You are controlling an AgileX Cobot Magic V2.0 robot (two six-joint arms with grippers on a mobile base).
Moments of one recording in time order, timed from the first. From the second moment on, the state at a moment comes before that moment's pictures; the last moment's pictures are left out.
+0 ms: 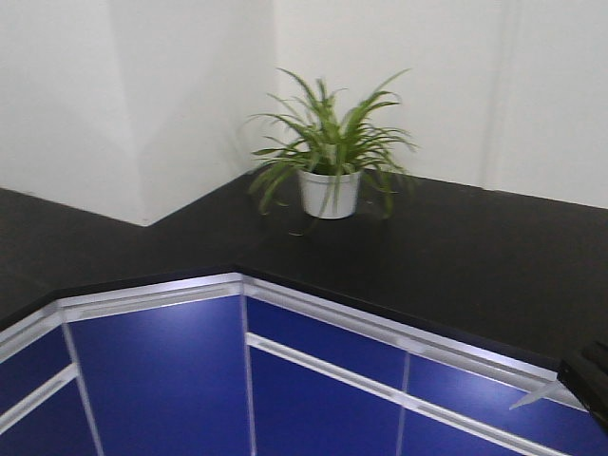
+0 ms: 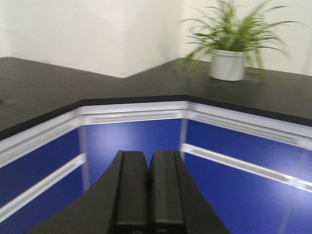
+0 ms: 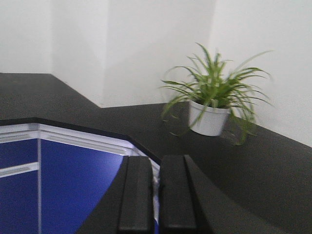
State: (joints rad) left arm -0.07 -0.01 0.03 -0.02 0.01 0.05; right arm 0.05 0.69 -0.42 -1.08 -0.44 0.89
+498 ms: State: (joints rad) left arm -0.07 -0.01 0.03 -0.02 0.01 0.05; right arm 0.05 0.69 -0.42 -1.08 -0.44 0.89
